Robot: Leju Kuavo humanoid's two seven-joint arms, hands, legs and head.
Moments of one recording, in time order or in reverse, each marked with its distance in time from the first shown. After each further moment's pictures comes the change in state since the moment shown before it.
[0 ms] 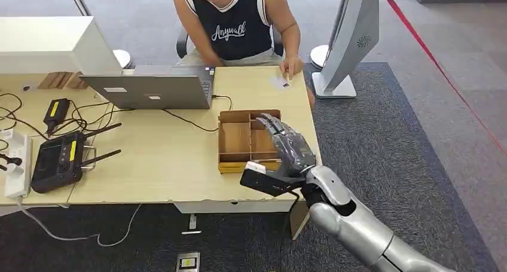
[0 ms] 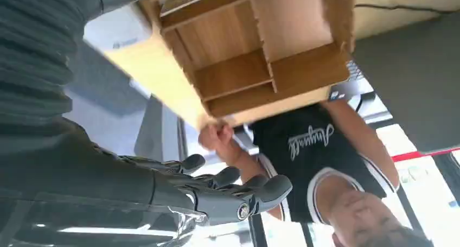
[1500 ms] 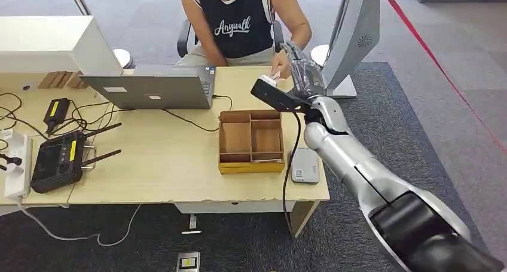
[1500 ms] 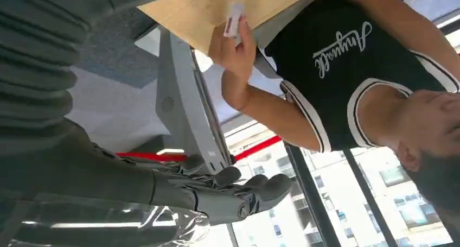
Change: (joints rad) left arm -0.034 -0.023 0.055 0.000 -0.123 -0.028 0.013; right arm -0.497 0.212 -0.066 0.782 -0.203 -0.255 -0.221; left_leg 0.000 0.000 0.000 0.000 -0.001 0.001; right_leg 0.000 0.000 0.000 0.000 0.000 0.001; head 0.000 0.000
